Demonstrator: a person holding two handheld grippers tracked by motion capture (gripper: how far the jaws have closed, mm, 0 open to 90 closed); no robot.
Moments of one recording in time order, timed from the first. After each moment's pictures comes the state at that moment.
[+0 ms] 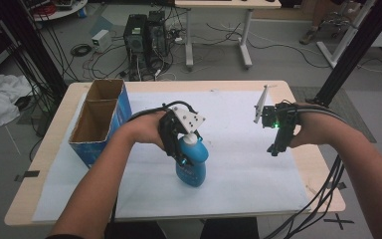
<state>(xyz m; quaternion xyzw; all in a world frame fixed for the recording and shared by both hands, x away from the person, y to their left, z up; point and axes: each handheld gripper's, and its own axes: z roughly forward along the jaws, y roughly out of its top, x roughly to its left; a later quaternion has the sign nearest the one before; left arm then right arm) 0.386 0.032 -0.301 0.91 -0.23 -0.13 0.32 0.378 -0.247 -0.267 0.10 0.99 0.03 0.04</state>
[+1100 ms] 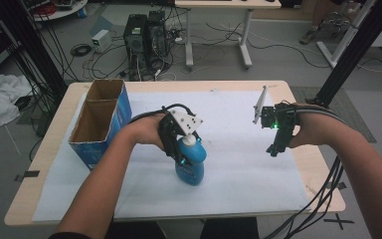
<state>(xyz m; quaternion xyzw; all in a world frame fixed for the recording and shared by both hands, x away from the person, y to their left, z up) 0.396 0.036 -0.320 0.90 -0.24 -0.12 0.33 0.377 -0.245 -0.268 0.10 0.99 0.03 0.05</state>
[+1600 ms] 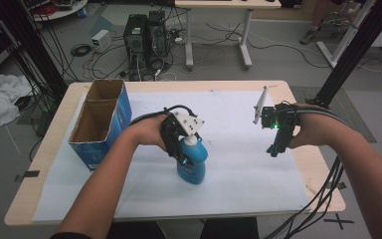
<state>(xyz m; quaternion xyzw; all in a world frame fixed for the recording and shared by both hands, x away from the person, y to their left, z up) 0.400 0.033 -0.327 0.91 -0.22 -0.11 0.32 0.377 -0.246 -0.268 0.10 0.99 0.03 0.05</state>
